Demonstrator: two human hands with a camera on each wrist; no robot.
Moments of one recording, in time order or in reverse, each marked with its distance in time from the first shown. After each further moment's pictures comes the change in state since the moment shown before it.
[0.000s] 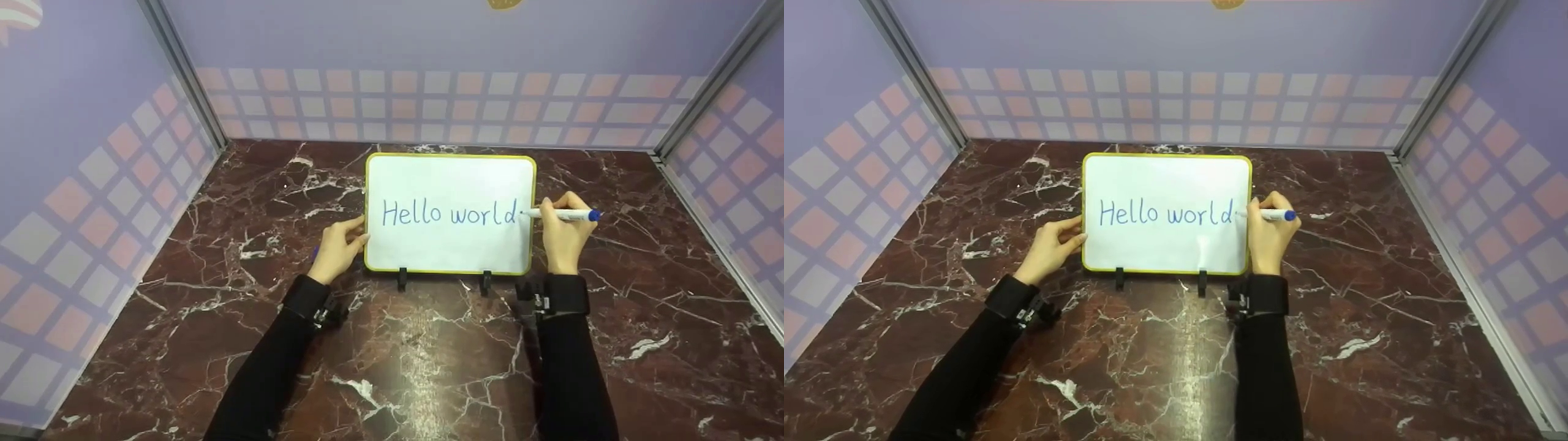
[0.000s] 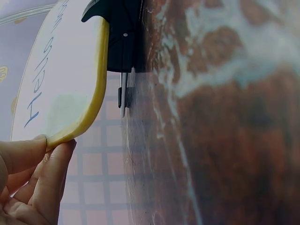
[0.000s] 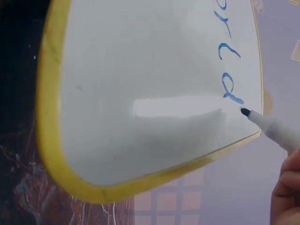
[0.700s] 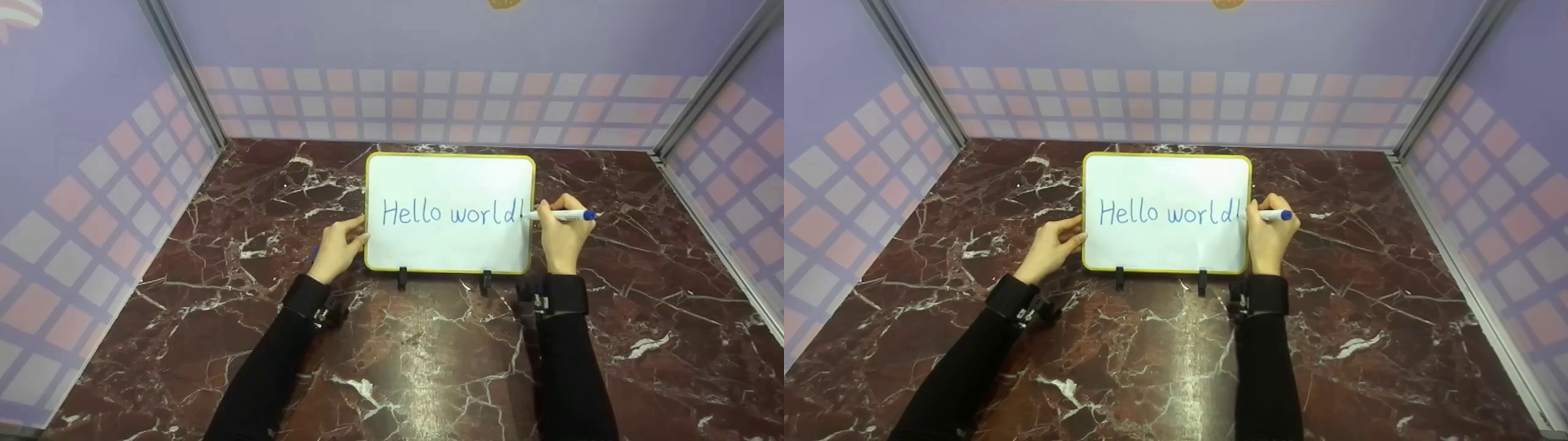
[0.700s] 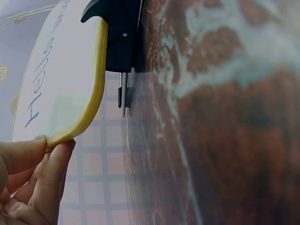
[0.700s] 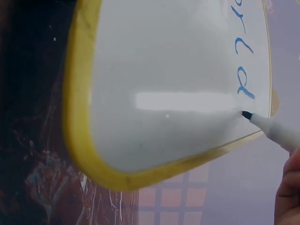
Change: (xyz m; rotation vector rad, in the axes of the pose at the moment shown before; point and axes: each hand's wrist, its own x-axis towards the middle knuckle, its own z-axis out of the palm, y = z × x) left_hand -0.002 0.002 -0.002 0.002 -0.019 -0.005; right_hand -0.001 0.004 0.000 -0.079 0.002 -0.036
